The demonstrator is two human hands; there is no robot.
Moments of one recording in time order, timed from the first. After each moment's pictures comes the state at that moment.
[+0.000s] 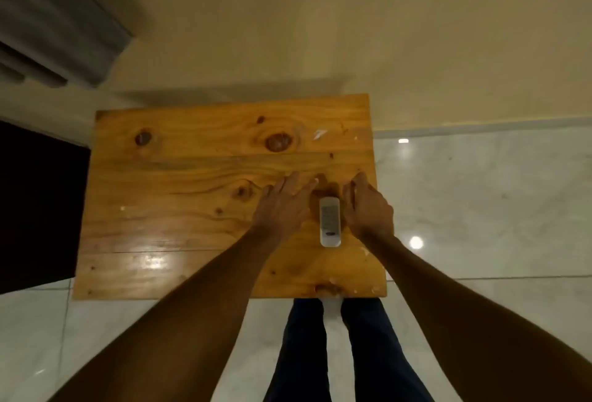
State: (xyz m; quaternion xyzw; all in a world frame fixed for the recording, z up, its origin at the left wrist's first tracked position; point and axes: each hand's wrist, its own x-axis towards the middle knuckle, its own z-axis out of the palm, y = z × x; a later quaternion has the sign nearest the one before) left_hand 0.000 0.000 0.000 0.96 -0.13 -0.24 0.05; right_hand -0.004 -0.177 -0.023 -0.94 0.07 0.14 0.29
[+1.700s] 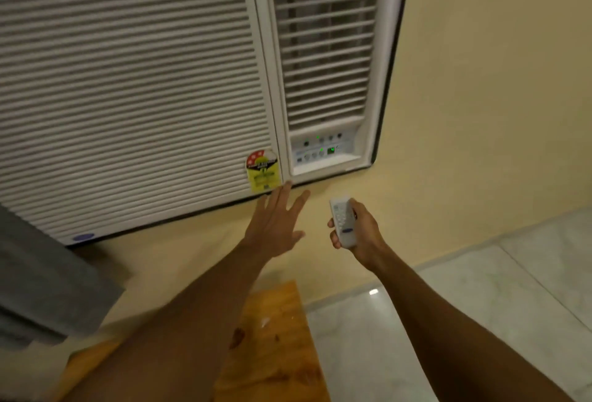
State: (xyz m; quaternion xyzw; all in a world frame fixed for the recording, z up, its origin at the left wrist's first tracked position) left_hand 0.181 -0.148 0.310 0.95 -0.29 0.05 -0.05; right_hand 0.137 -0.326 0.281 -0.50 0.21 0.01 0.84
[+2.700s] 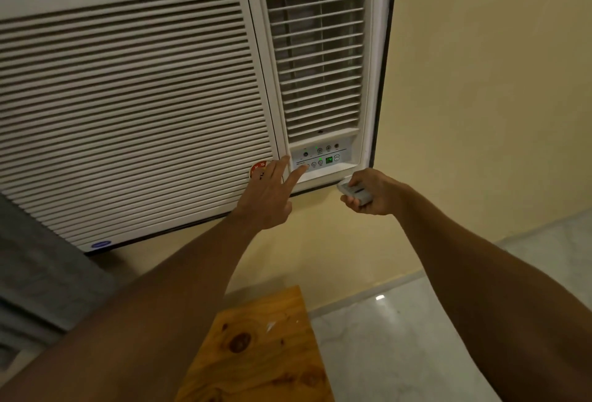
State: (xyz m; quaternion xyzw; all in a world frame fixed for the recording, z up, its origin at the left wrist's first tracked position) left_hand 0.204 -0.143 0.372 0.94 -0.32 0.13 -0.10; right_hand 0.180 -0.380 0.365 -0.57 0.25 0.20 0.76
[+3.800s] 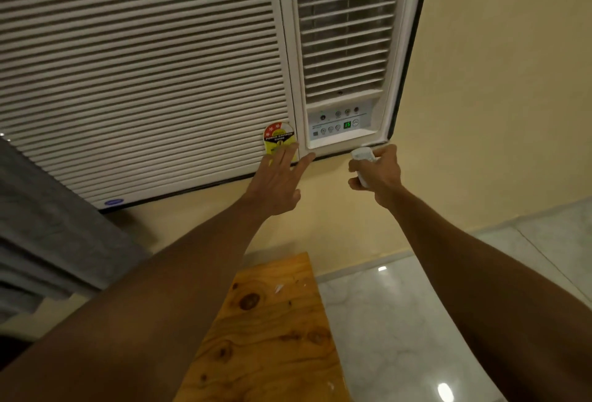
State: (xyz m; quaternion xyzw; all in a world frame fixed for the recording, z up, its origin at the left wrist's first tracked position) left_hand 0.188 -0.123 0.333 0.94 -0.30 0.09 -0.11; right_hand 0.164 -0.335 0.324 -0.68 0.25 -0.10 0.68
